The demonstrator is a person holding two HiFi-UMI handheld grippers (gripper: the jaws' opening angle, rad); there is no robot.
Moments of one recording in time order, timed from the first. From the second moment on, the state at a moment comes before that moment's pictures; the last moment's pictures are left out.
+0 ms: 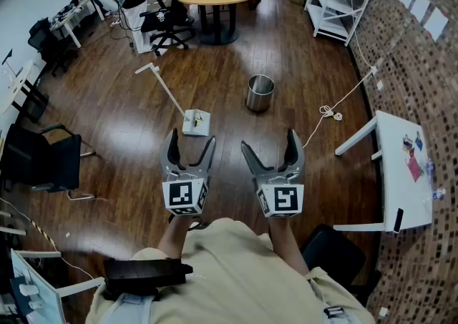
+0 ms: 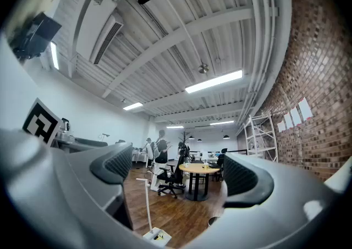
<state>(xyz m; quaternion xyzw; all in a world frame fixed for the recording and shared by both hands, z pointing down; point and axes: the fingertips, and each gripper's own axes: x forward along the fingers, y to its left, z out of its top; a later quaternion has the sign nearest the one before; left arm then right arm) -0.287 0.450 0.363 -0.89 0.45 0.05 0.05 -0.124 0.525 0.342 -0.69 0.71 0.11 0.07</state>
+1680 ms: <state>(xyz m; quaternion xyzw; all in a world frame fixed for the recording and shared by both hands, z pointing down) -0.264 0.198 0.419 -0.92 0.40 0.00 0.01 -0.137 0.271 0.395 -0.68 0.73 0.05 -0.01</state>
